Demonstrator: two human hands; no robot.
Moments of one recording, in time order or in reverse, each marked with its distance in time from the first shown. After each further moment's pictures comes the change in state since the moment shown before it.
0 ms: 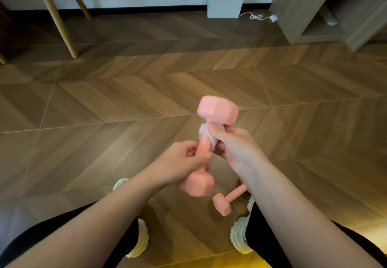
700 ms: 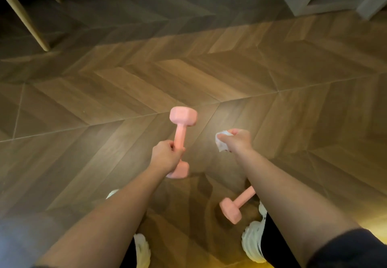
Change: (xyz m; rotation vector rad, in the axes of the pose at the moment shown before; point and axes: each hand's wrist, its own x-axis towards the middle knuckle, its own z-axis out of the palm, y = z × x) left_hand 0.153 -0.136 0.008 0.222 0.317 -0.295; right_hand 0.170 0.080 -0.048 -0.326 0.445 0.118
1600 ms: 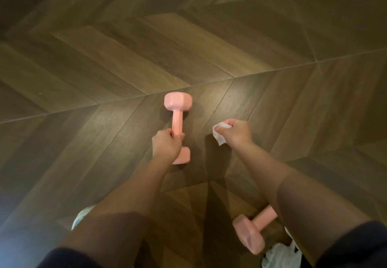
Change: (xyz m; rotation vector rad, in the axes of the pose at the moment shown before) left_hand 0.148 -0.055 0.098 -0.045 0.056 -0.150; right_hand 0.145 0.063 0.083 -0.276 -0.078 -0.026
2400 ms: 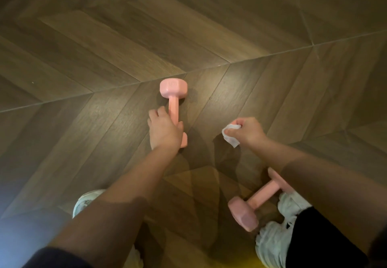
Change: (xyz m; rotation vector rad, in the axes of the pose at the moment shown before) left_hand -0.029 0.019 -0.005 0.224 0.118 0.147; right_hand -0.015 0.034 -0.042 -0.209 -0.139 -0.073
